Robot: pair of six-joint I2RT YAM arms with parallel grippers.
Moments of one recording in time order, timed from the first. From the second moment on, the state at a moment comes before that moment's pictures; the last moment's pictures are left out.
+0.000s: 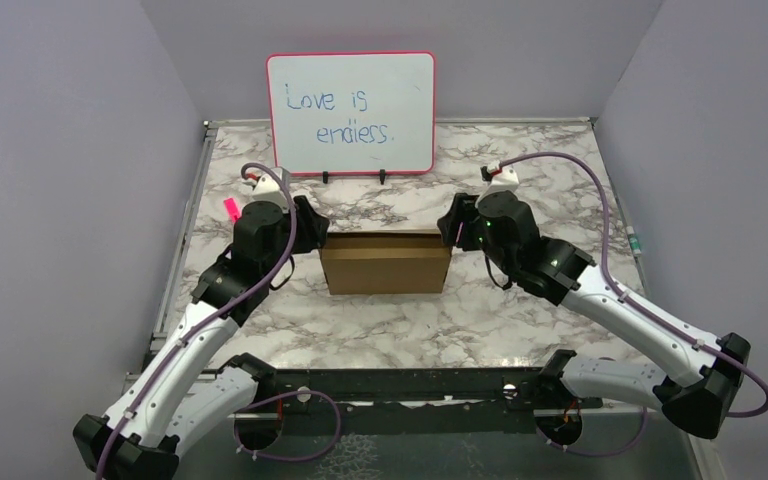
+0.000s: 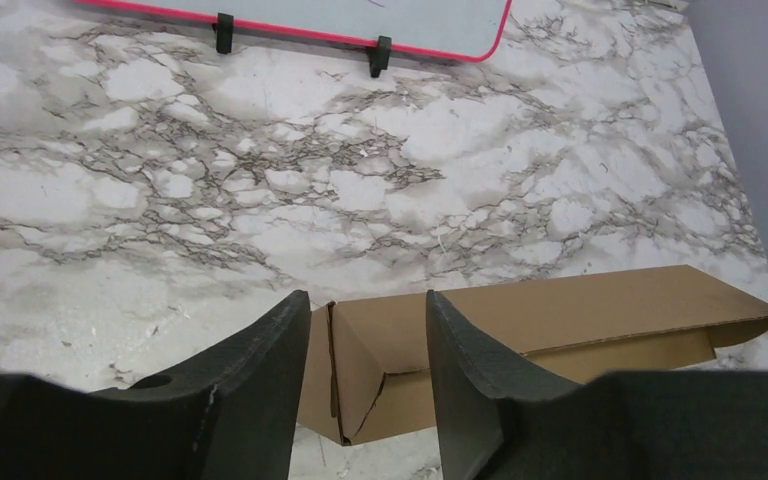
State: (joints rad) left arm -0.48 0.82 0.84 -0.39 -0.15 -0.49; right arm 0.83 1.08 1.03 -0.41 0.42 0.51
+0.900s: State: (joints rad) left arm -0.48 0.69 0.63 -0.26 -0.03 -0.61; right arm 0.81 1.02 0.82 -0.25 0.30 0.60
